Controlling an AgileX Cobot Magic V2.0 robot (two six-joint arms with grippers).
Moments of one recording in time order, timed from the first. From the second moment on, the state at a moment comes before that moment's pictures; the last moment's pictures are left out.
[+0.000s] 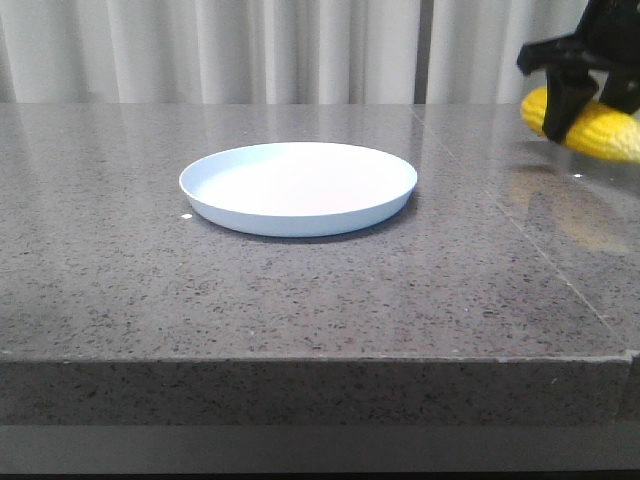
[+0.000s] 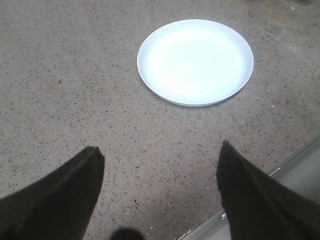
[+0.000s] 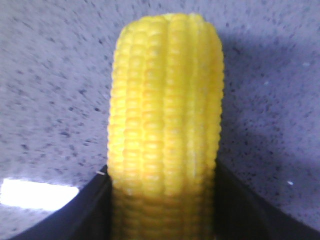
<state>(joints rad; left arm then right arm) -0.52 0.74 -0.96 0.00 0.91 0.11 0.04 1.84 -1.57 0.05 0.81 -0.03</state>
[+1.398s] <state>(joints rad) -0.52 0.74 -0.96 0.00 0.91 0.11 0.53 1.98 -1.75 0.22 0.87 -0.07</state>
